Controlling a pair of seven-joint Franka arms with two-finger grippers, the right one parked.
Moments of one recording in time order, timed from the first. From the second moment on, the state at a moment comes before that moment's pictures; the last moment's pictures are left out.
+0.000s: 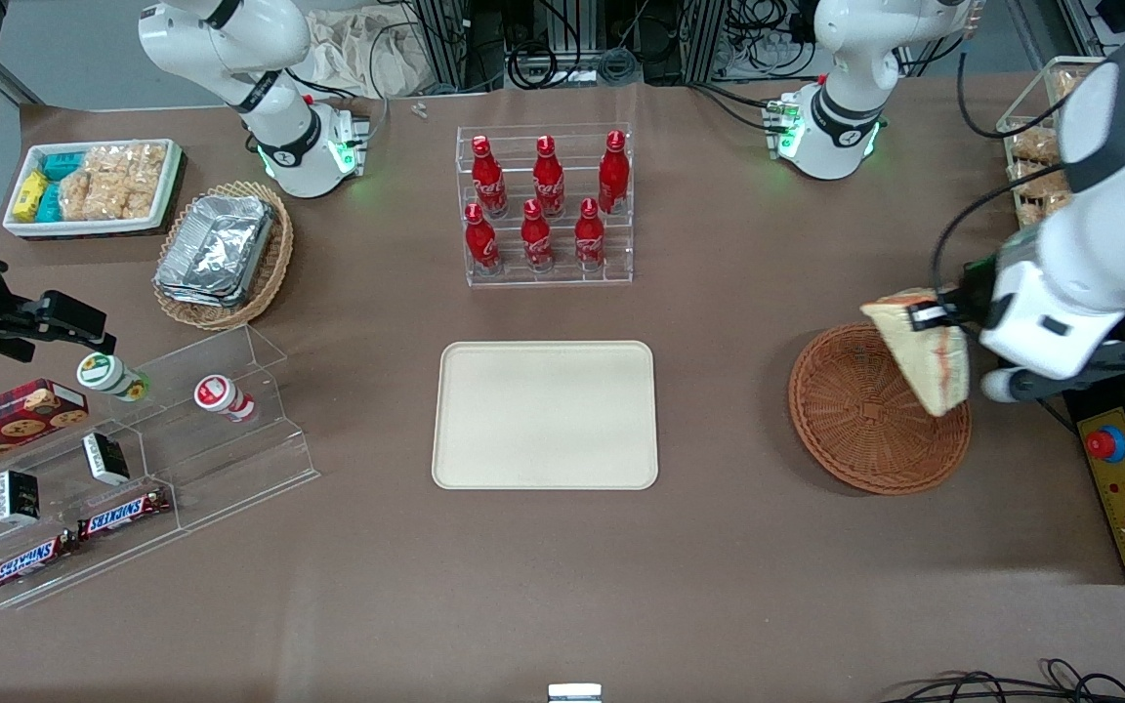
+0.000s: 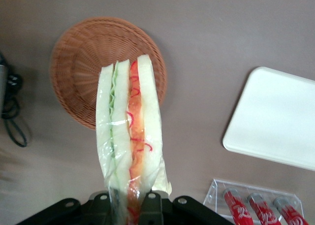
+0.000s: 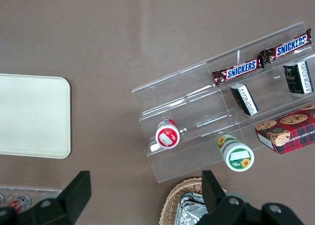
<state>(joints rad) 0.20 0.26 -0.48 -1.37 0.03 1.46 -0.50</state>
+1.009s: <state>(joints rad) -0.01 0.43 -0.53 -1.66 0.06 1.94 -0.65</state>
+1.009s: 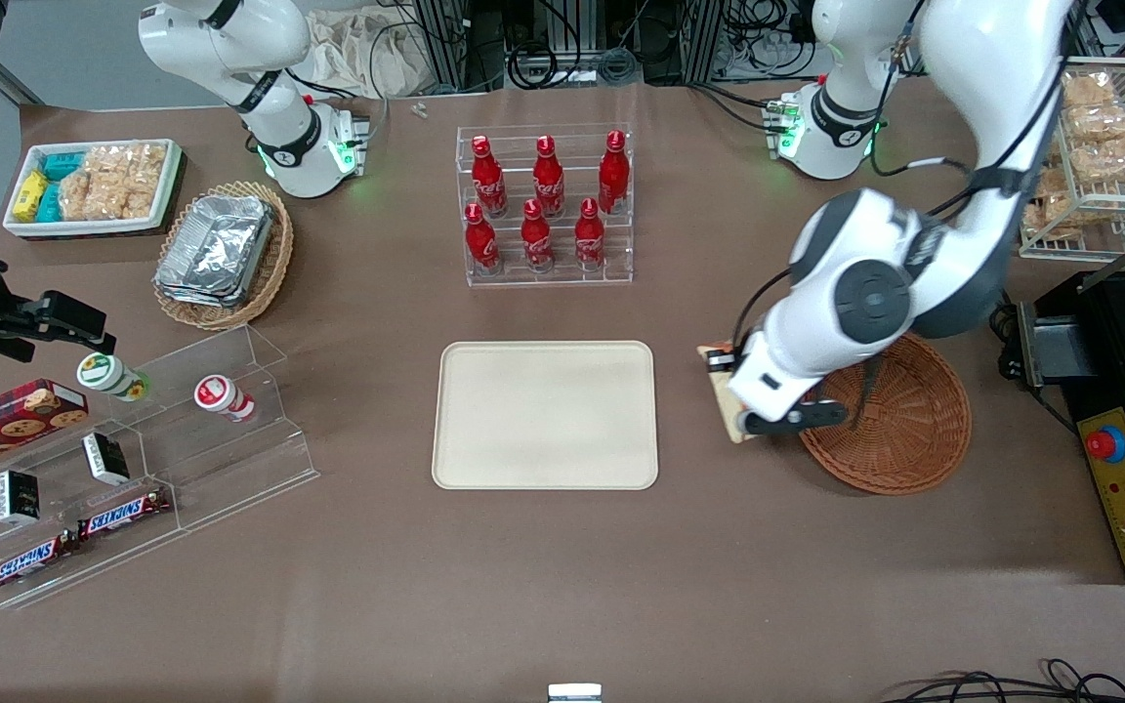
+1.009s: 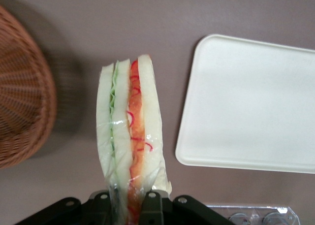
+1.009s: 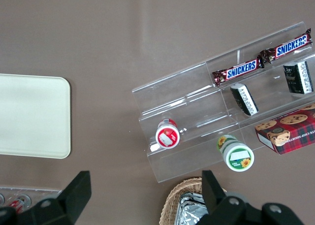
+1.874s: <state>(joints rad) -0.23 0.76 -0.52 -1.56 0.30 2.17 -0.88</state>
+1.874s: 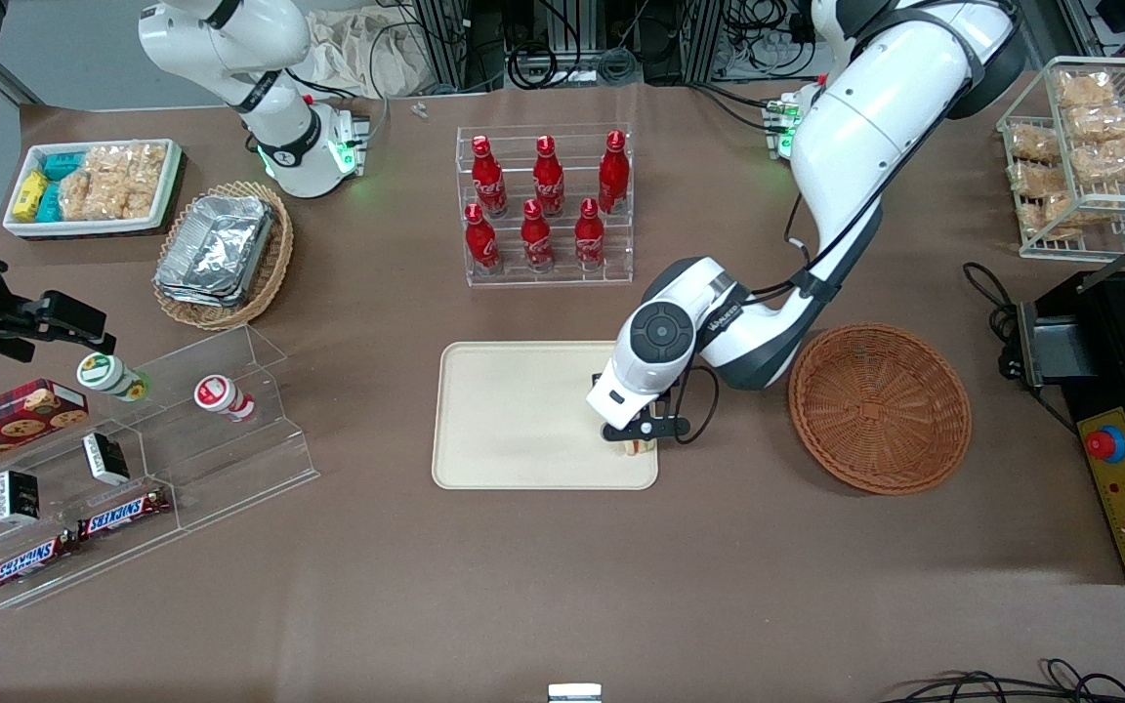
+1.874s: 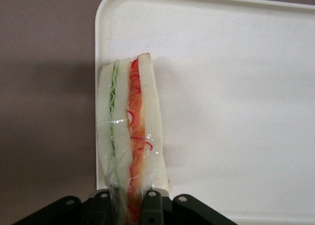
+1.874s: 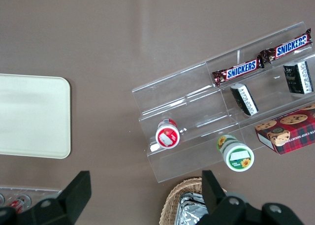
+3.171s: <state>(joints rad) -0.04 0.51 -0.52 -1.40 0.21 1.77 -0.63</state>
